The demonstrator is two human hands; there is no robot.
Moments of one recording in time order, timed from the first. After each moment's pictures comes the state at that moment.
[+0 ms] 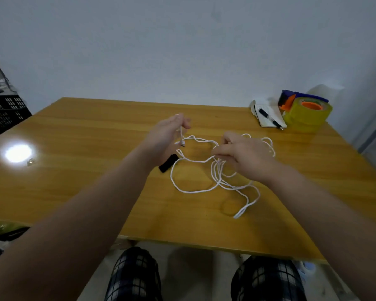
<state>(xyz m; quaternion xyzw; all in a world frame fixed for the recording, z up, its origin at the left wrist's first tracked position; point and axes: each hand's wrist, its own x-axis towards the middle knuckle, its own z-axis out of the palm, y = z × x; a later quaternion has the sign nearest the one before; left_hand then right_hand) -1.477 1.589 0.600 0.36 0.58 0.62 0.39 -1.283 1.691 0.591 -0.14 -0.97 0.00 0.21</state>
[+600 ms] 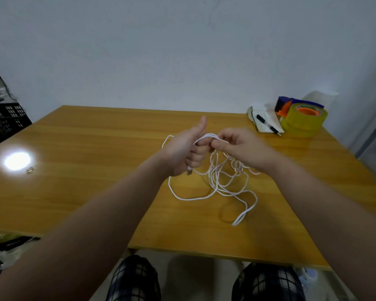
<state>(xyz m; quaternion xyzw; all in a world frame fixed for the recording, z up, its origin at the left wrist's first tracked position) -1.435 1.595 0.620 0.39 0.50 0.53 0.56 -1.294 1.694 0.620 -0.17 -0.86 0.43 0.21</state>
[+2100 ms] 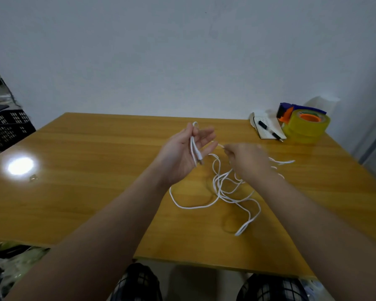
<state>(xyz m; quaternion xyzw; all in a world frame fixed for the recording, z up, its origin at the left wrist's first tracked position) -1.432 1.589 0.628 0.26 0.33 0.73 0.54 -1.308 1.715 0.586 -0.36 -0.91 -0.02 0.18</state>
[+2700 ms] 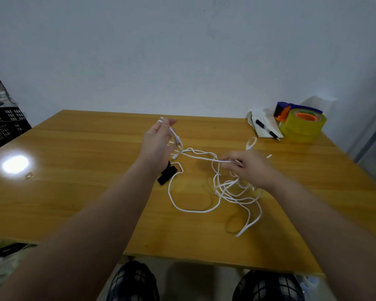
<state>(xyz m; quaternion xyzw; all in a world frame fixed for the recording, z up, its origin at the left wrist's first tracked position) -1.477 1.601 0.606 0.24 0.48 0.78 0.32 -1.276 1.713 0.583 -0.28 -0.92 0.22 0.16</state>
